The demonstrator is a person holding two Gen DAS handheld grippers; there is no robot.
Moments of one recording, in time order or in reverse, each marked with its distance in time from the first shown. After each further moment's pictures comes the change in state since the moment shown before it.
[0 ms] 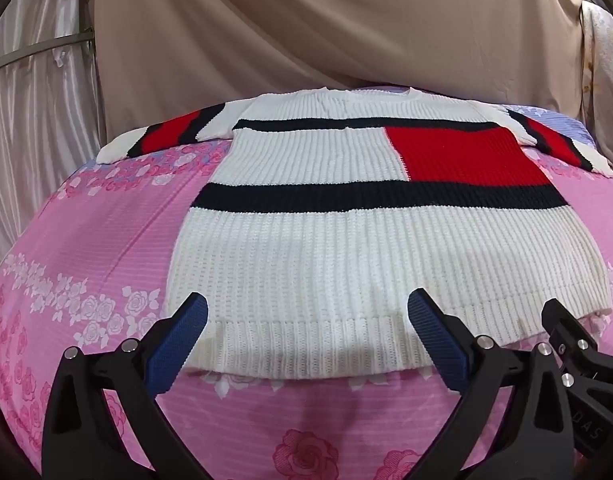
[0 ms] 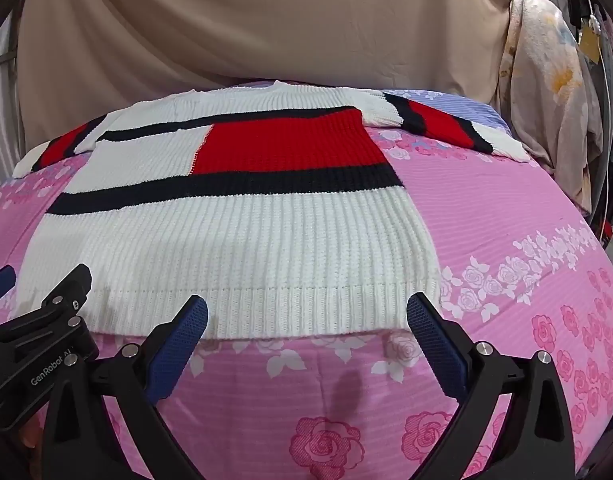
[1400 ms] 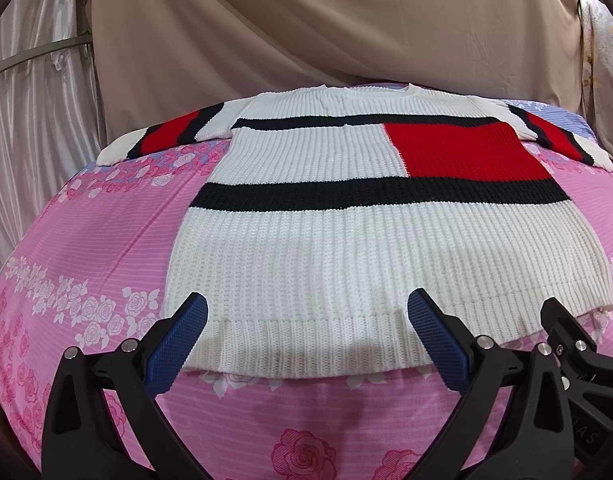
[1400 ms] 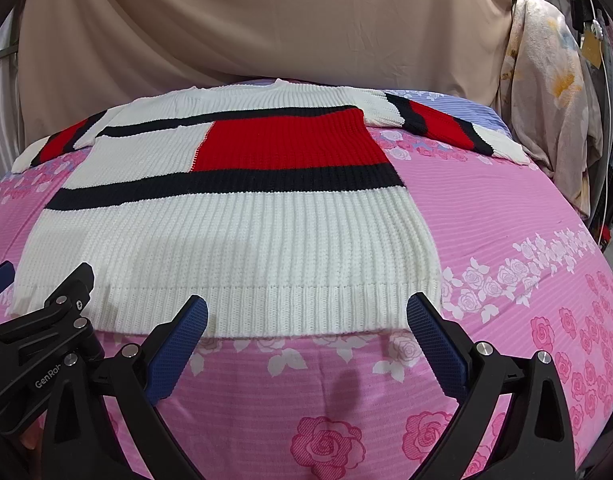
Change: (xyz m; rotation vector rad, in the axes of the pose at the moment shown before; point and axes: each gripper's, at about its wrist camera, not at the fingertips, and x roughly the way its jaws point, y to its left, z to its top) left arm 0.001 -0.004 0.000 0.013 0.005 0.008; right arm 0.000 0.002 0.000 -0.011 -0.001 -0.008
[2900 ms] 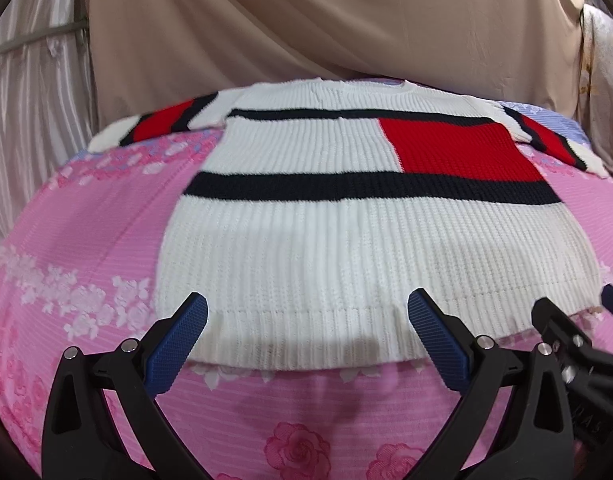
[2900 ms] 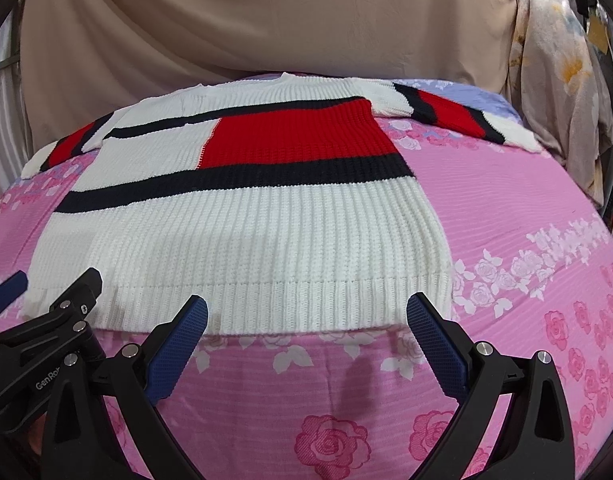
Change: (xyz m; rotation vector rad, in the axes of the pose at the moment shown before) left arm 0.001 0.012 -0.002 -0.045 0.042 -0.072; right arm 0.009 -0.020 0.004 0.068 0.048 0.103
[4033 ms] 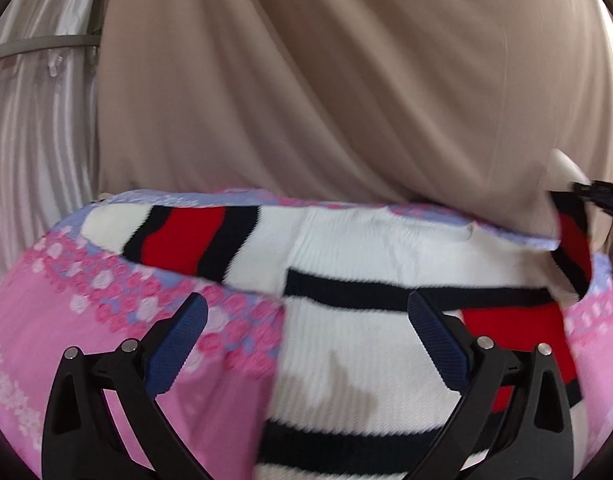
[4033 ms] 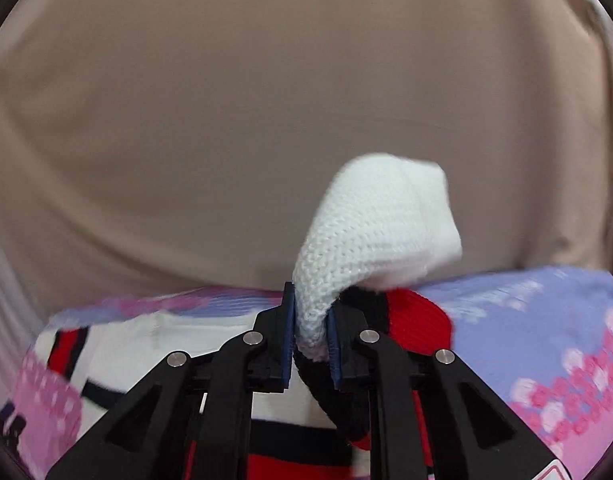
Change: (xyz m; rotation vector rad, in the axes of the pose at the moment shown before) left arm 0.065 0.107 0.206 -0.138 -0.189 -0.038; right arm 0.132 -0.006 0.376 -0.122 -0.211 0.335
